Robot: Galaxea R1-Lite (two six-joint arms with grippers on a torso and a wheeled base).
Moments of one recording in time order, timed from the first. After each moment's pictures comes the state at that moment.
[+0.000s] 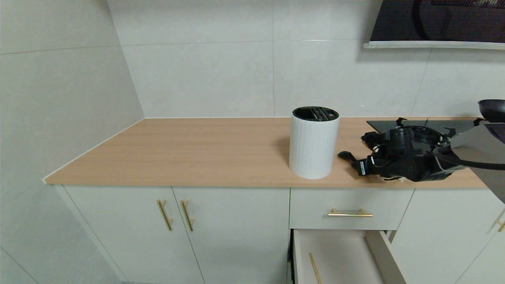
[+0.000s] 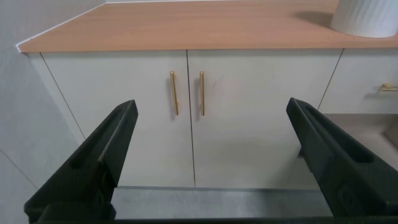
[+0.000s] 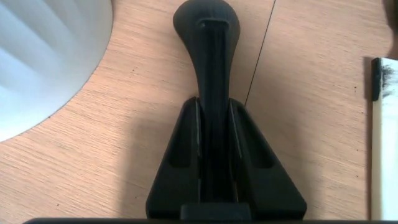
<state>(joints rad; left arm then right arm) 0.00 0.00 0.00 0.00 -0.01 0.00 0.06 2.36 -1.49 -0.34 0.18 -0.13</state>
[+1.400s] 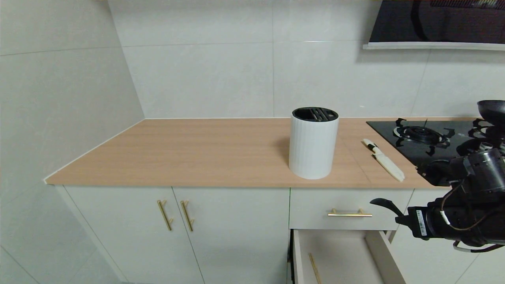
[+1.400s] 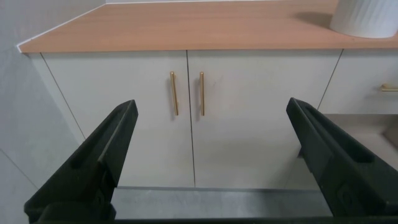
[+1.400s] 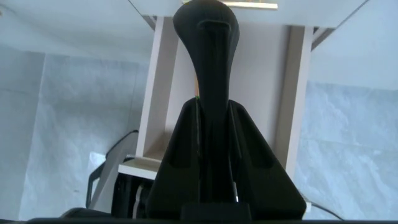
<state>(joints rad) 0.00 0.00 0.00 0.00 -0.01 0.00 0.27 1.52 -0.66 -0.07 0.00 0.21</state>
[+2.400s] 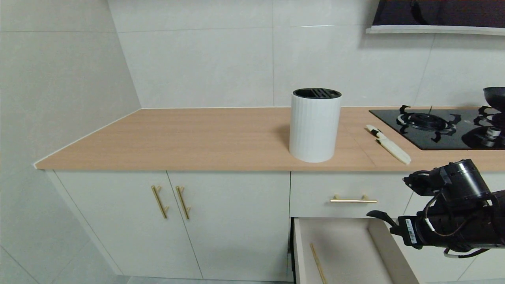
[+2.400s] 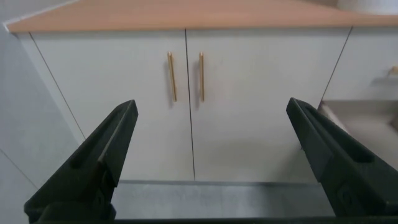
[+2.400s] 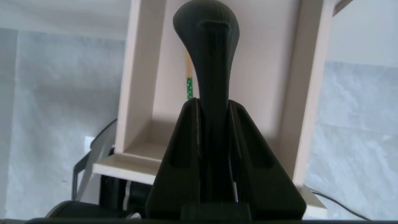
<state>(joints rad) 0.00 0.00 0.00 0.00 -0.01 0.00 0.27 1.63 -0.64 -0.09 0.00 0.21</state>
